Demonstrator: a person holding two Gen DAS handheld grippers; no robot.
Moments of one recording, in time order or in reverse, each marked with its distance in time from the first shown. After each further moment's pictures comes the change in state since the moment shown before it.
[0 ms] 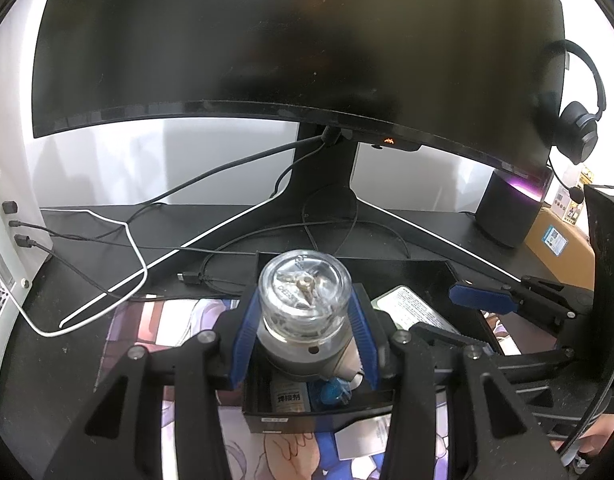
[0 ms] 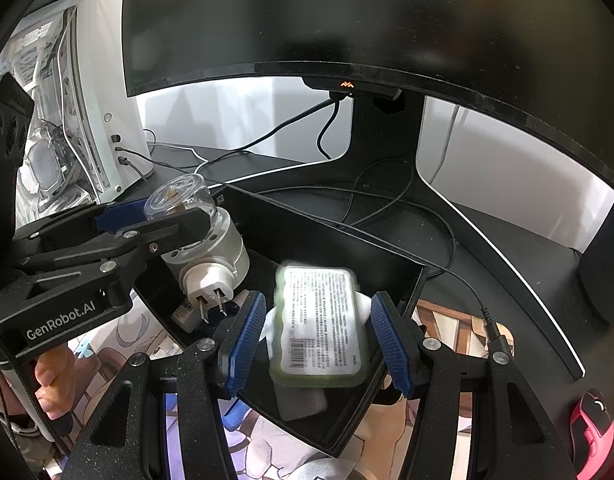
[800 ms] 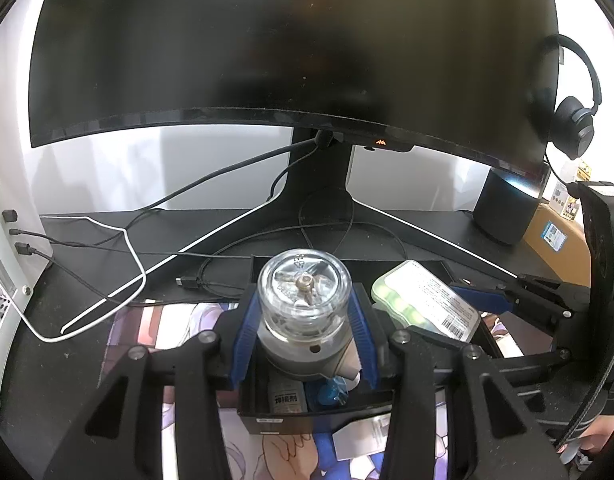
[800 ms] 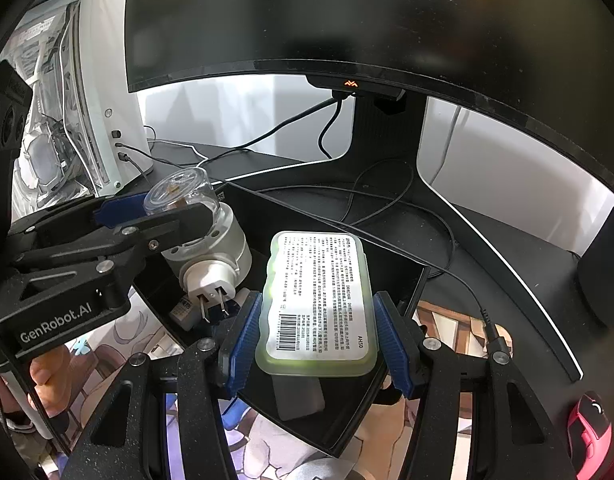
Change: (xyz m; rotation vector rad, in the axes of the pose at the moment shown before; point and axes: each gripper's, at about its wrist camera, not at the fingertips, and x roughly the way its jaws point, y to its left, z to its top) left arm -0.001 -0.005 0.001 0.015 -0.006 0.008; right arm 0.001 0.002 0.000 -0.014 0.004 -0.006
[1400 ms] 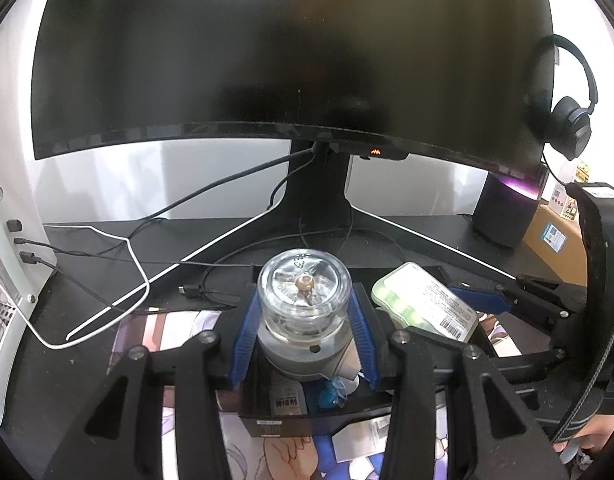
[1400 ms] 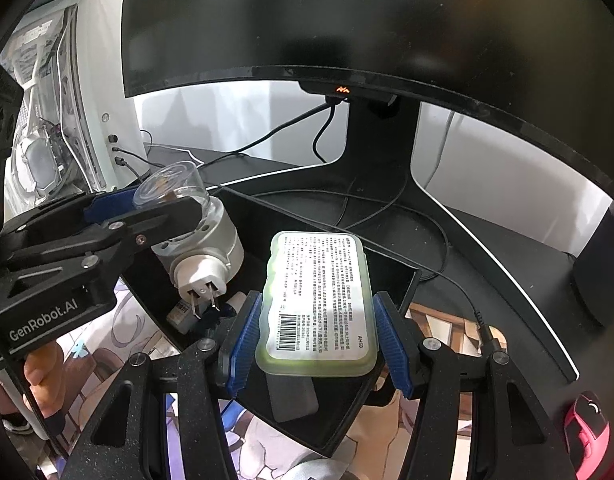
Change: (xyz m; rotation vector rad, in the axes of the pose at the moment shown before) left arm -0.006 -0.006 0.002 0.014 -0.020 0.013; right arm -0.001 -0.003 0.001 0.004 -0.011 -0.009
